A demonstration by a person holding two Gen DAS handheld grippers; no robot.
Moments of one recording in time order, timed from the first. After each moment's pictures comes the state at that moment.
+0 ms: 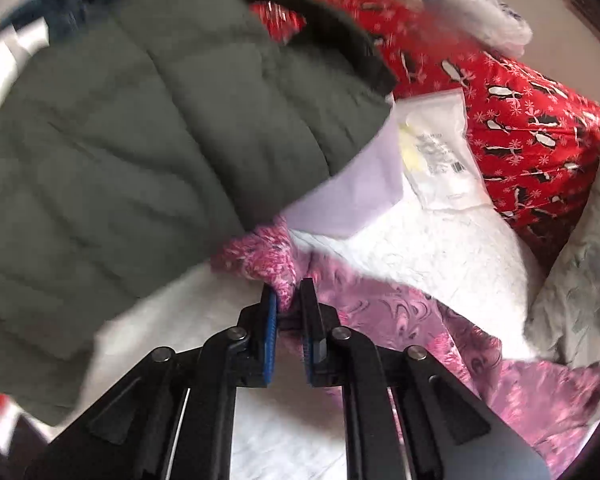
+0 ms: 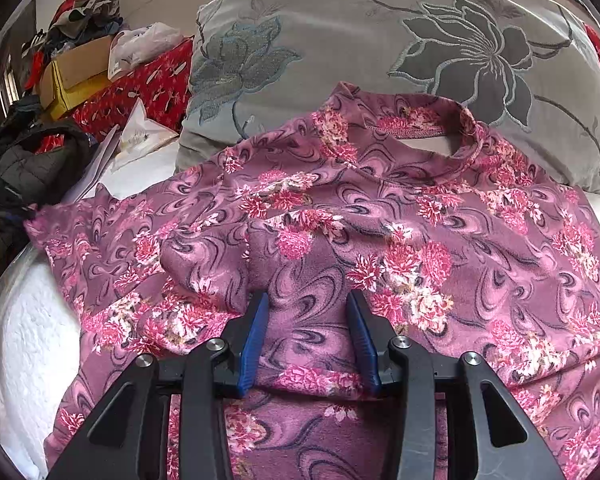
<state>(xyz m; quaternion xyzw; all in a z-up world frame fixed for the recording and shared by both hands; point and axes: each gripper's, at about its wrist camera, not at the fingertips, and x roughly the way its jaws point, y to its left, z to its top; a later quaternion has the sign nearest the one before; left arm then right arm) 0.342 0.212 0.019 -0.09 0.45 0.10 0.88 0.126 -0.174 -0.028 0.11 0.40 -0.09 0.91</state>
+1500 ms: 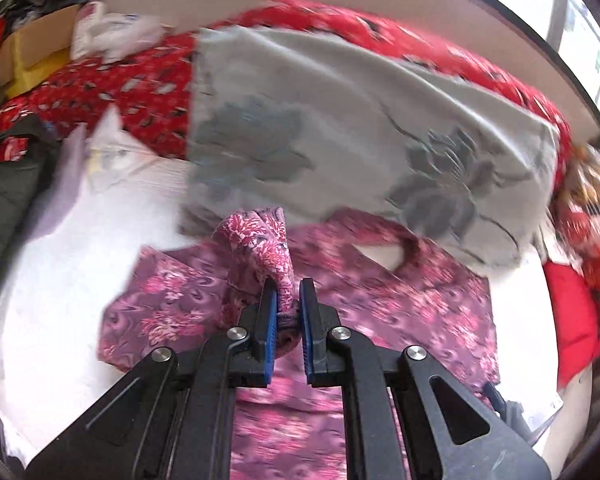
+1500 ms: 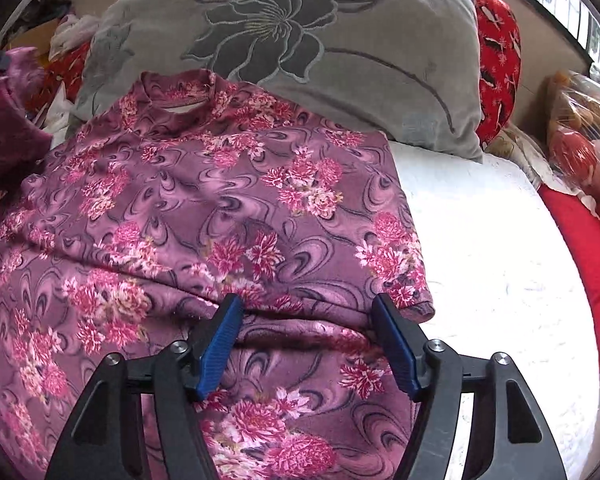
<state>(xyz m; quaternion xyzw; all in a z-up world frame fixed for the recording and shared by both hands) 0.166 -0.134 0.104 0.03 0.43 -0.19 0.88 0.003 -0.332 -0.026 0.05 0.43 -0.19 0.88</state>
